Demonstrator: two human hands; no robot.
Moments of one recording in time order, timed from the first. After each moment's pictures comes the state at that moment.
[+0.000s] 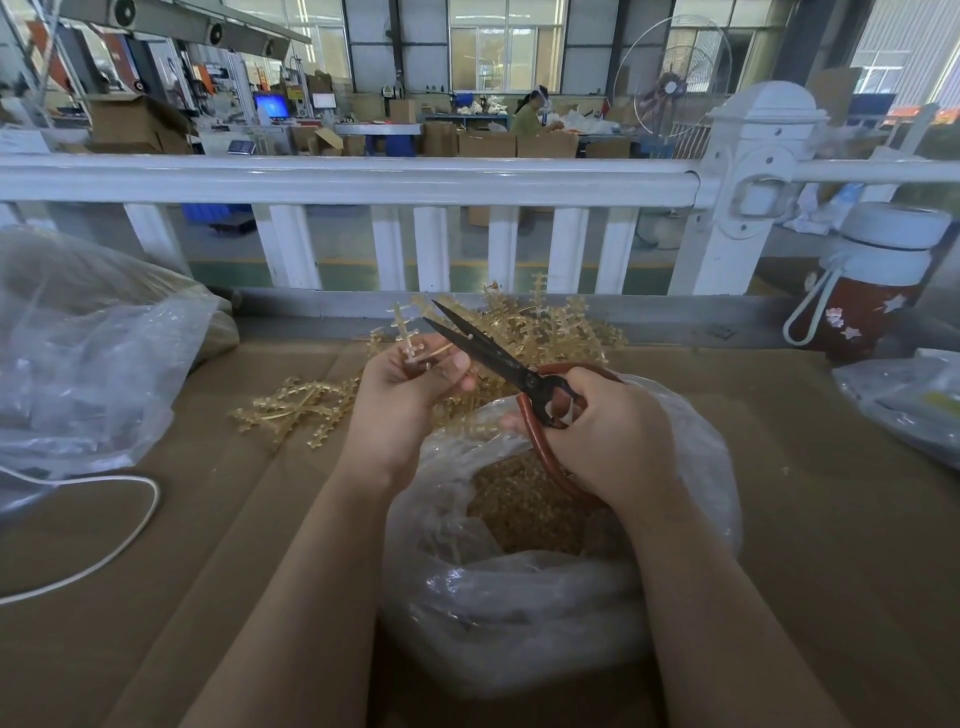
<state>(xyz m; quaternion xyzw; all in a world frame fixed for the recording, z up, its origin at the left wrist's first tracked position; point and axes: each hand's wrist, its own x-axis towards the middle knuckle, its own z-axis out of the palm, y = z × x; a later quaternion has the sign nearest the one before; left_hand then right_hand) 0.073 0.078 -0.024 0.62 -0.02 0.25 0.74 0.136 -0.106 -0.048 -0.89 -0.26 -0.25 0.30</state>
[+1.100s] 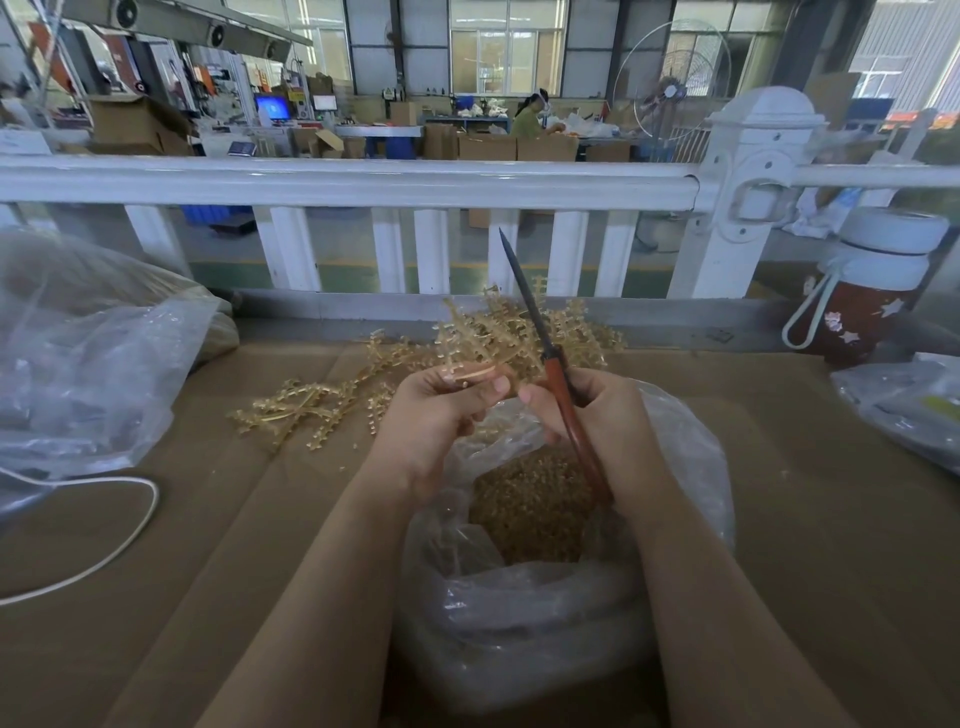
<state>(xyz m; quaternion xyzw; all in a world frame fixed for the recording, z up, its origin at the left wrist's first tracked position) 0.074 0.059 -0.025 0.63 0.02 0.14 0.76 0.134 -0.097 -0.035 -0.75 -0.20 0.00 0.63</state>
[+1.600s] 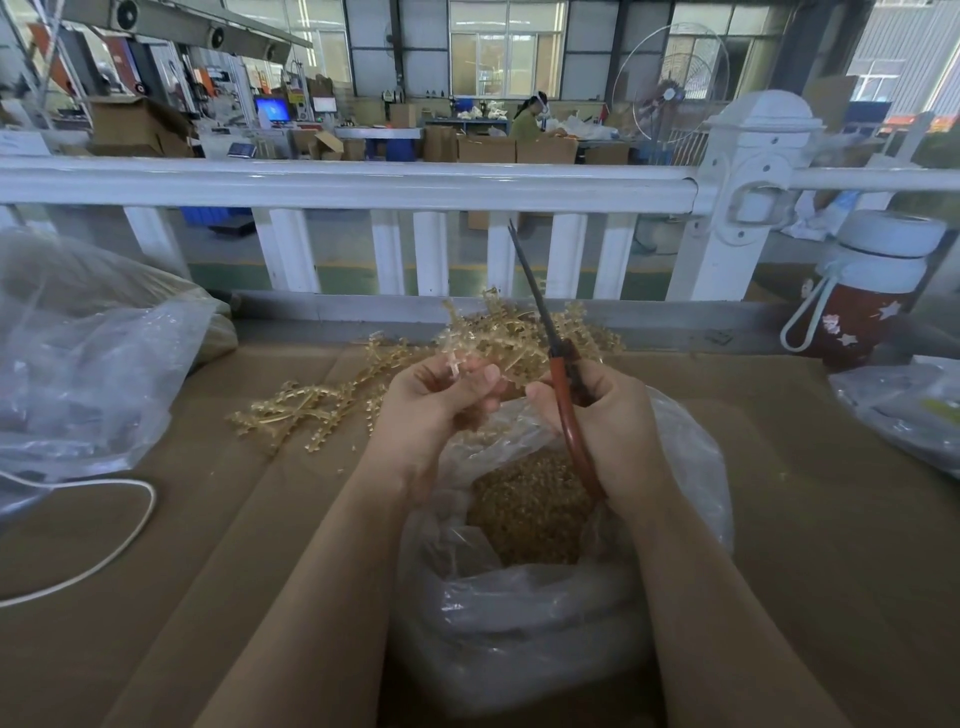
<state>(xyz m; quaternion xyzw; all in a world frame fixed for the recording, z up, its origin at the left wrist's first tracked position) 0.075 0.061 -0.024 0.60 0.01 0.17 0.78 0.132 -0.099 -0.034 -0.74 -0.19 -0.05 0.65</state>
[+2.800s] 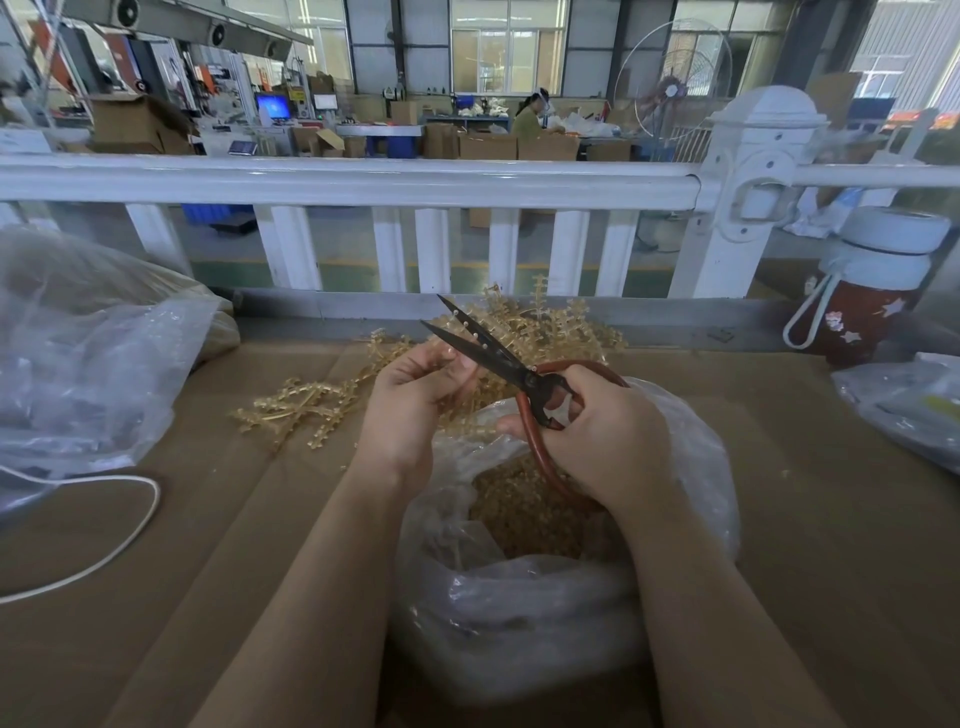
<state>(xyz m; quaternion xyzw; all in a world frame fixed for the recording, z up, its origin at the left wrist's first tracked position) 0.076 0.068 -0.023 0.58 0.01 0.22 0.78 0.132 -0.104 -0.046 -0.88 -0.26 -0.24 0.32</state>
